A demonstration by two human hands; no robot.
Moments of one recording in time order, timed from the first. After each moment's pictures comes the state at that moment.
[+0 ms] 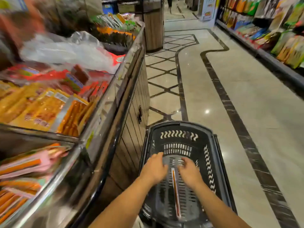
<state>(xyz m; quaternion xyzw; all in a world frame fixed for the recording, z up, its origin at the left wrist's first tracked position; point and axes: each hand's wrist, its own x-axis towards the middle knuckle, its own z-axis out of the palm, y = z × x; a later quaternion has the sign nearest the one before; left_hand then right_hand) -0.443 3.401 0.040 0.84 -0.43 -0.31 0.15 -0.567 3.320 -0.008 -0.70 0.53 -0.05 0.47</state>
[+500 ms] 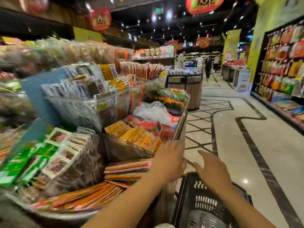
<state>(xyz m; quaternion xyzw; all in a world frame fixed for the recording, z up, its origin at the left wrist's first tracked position) -0.430 3.551 0.291 0.78 -0.57 0.22 0.13 -0.563 3.439 0.273 -0.90 0.33 -0.23 0.16</state>
